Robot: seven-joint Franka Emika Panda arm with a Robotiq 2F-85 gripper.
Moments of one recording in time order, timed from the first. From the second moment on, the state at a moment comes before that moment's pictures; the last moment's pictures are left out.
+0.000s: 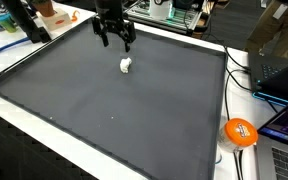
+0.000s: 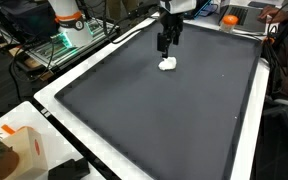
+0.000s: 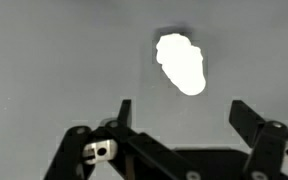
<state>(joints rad) 0.48 0.83 -0.73 -1.40 -2.50 4.22 2.71</state>
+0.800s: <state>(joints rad) 0.65 0.78 -0.86 -1.38 -2.50 4.22 2.71</state>
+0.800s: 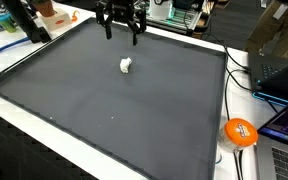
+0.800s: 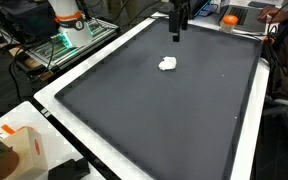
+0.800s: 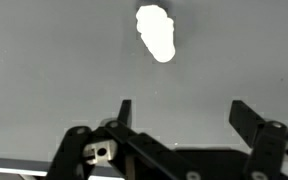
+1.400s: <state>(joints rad) 0.82 0.90 -1.05 -1.35 -2.49 4.22 2.71</state>
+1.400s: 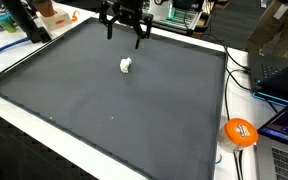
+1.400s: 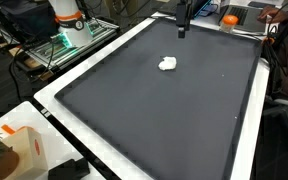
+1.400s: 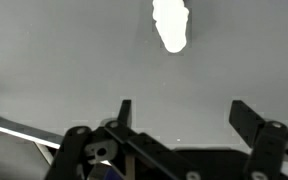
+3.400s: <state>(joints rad) 1.10 1.05 -1.23 -1.46 -2.51 4.22 2.66</state>
